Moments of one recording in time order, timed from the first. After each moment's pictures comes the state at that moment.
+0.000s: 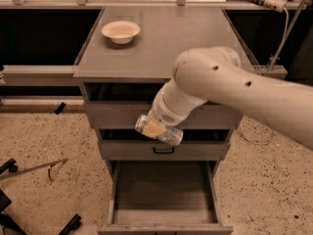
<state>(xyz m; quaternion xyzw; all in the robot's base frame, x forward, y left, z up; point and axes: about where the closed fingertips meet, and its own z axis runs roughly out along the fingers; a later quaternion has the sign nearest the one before) 0.535 0.010 0.777 -0.61 0.75 0.08 0.26</state>
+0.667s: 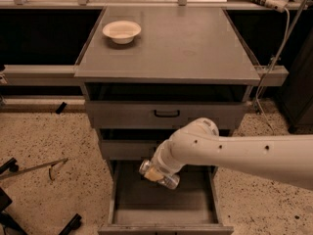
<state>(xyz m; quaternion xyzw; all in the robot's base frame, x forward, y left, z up) 0.501 0.006 0.590 -0.55 0.80 0.10 0.22</state>
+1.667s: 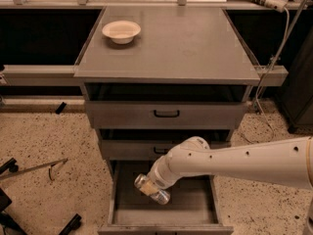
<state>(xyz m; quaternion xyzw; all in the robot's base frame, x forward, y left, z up) 0.487 0.025 0.506 -0.53 0.81 0.16 0.20</state>
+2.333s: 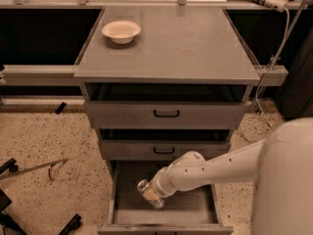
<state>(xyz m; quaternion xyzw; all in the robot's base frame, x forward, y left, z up) 0.495 0.016 0.425 -0.50 0.82 0.15 0.20</state>
